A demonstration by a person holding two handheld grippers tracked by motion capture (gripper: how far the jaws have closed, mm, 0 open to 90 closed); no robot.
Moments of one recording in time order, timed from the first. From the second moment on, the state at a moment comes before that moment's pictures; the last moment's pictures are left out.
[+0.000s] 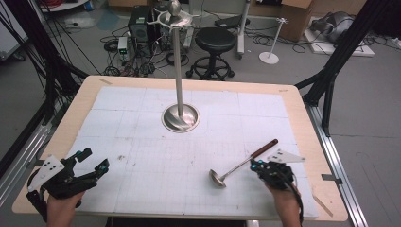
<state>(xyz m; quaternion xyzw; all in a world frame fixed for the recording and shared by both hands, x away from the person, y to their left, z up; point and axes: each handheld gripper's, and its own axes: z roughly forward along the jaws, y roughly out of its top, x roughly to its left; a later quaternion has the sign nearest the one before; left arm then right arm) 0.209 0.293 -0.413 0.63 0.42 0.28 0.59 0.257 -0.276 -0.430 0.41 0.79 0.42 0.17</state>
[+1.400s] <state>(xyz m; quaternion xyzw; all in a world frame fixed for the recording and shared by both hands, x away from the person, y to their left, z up) 0.210 0.297 -0.413 0.63 0.42 0.28 0.59 0.267 -0.136 -0.440 0.31 0.85 0.42 0.03</state>
